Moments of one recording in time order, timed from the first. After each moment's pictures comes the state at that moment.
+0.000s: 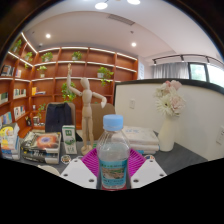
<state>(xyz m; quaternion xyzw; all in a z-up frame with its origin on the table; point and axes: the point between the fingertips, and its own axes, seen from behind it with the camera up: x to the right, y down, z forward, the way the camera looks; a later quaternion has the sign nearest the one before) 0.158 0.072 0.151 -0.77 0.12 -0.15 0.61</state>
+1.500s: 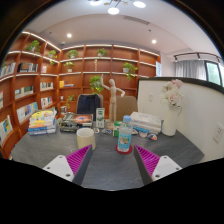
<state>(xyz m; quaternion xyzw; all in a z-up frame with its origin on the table) 0.081 -0.134 0.151 -0.81 0.01 -0.04 0.59</state>
